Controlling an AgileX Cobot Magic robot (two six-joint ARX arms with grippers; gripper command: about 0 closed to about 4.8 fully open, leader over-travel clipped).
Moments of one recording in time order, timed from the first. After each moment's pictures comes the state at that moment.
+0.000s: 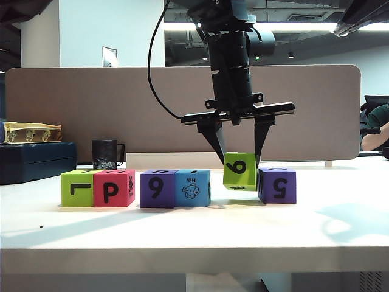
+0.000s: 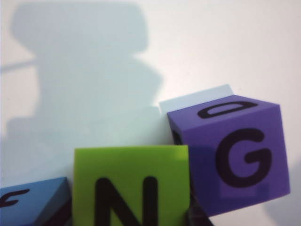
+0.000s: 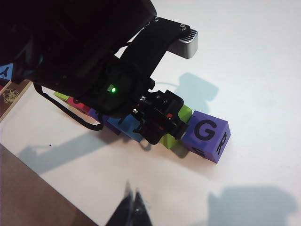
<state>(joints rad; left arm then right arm) -0.77 2.54 2.62 -1.32 -0.06 -0.47 0.07 1.06 1.02 -0.61 -0.60 0.02</state>
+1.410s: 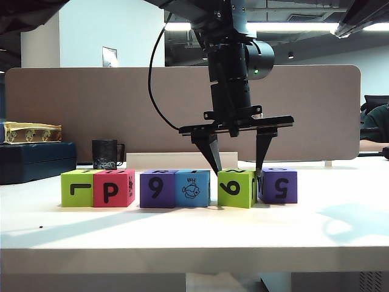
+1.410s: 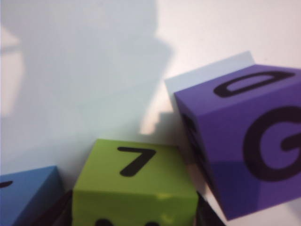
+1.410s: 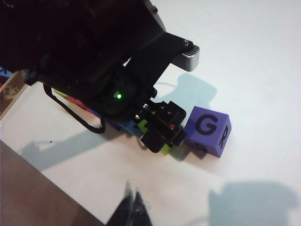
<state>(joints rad) -0.76 2.57 2.62 -1.38 -0.02 -0.45 0.07 1.06 1.02 -0.63 -0.60 0.02</state>
